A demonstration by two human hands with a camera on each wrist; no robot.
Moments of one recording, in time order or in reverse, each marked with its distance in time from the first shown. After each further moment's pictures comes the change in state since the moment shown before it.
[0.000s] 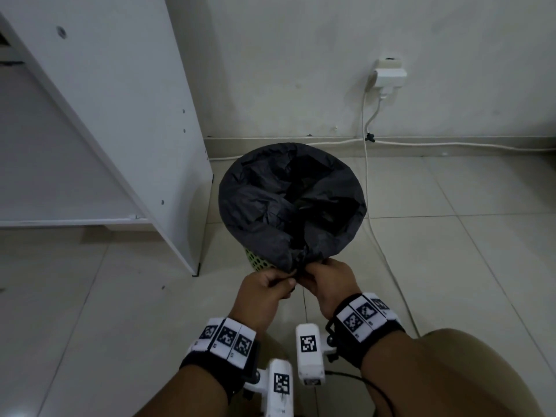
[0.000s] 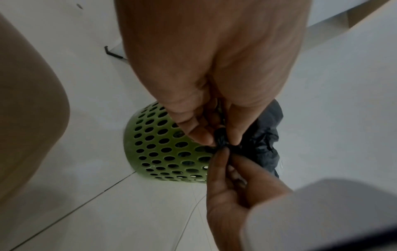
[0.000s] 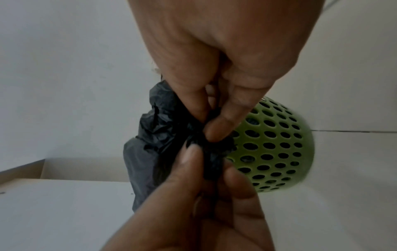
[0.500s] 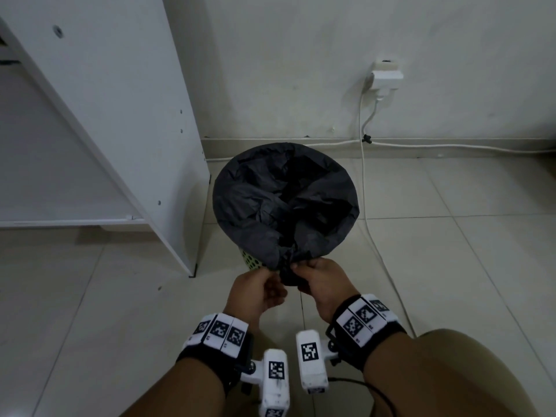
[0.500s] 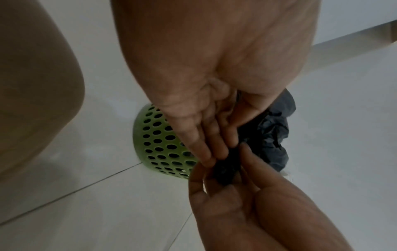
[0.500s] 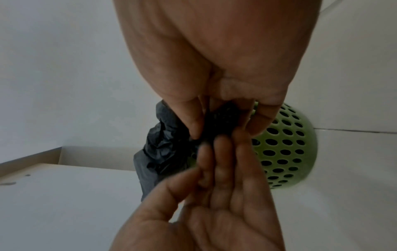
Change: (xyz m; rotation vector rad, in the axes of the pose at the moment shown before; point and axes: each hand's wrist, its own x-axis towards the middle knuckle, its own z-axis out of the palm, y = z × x) left_hand 0.007 0.008 -0.001 -0.376 0.102 -0.284; right_hand -0.005 -0.005 0.007 -0.367 -0.118 0.051
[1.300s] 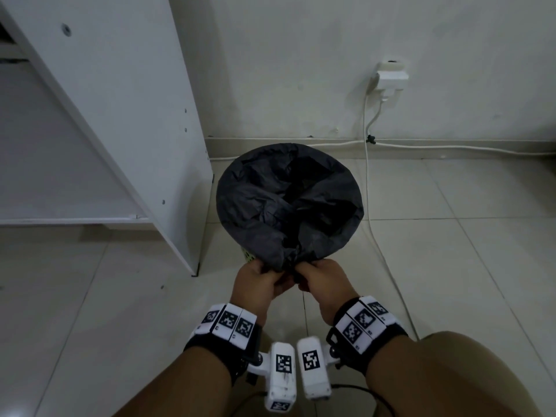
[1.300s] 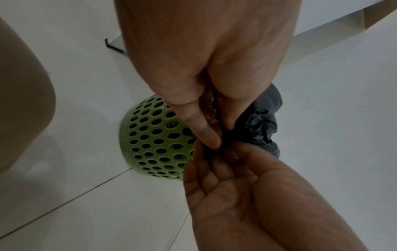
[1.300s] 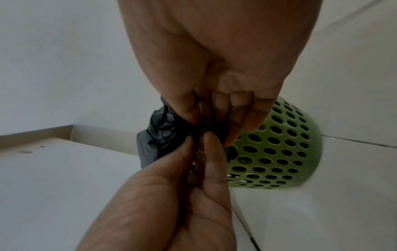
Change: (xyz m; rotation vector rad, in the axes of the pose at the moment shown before) left_hand 0.002 0.005 0.007 -0.026 -0.023 0.158; right_hand 0.001 0.001 0.003 -0.133 0.045 -0.071
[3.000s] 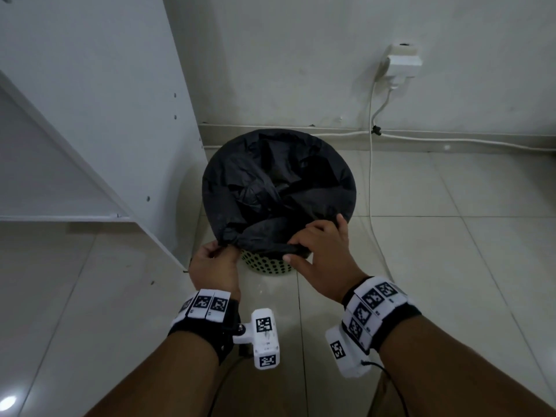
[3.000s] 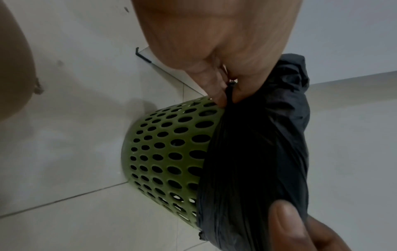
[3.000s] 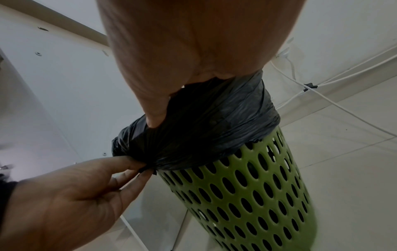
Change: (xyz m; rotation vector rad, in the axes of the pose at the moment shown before) left_hand 0.045 0.018 -0.025 0.097 0.628 0.206; right_hand 0.043 -0.025 -0.029 -0.986 -0.027 -0.757
